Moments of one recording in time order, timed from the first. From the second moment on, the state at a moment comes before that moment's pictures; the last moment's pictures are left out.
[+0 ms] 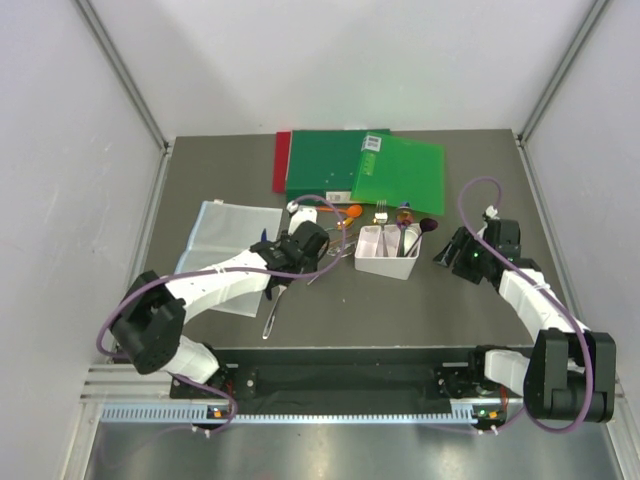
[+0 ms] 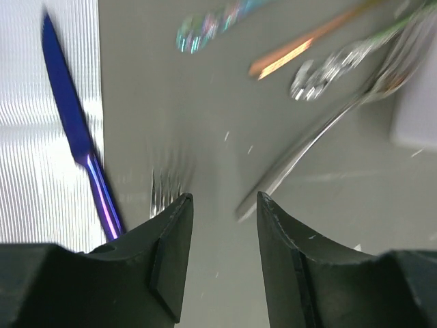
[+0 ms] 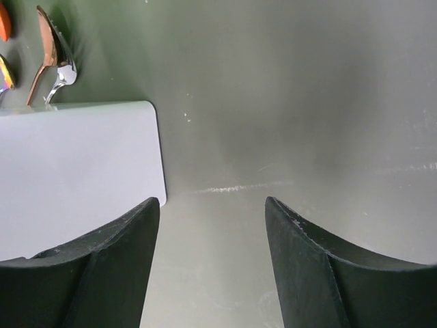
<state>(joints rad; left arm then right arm) -0.81 1.46 0.93 -0.38 -0.46 -0.54 -0.06 1.14 0.57 -0.30 -0.28 0.48</state>
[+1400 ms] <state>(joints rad) -0.78 1.49 0.78 -0.54 -0.44 -0.74 -0.06 1.14 0.56 -0.27 -0.29 0.52</state>
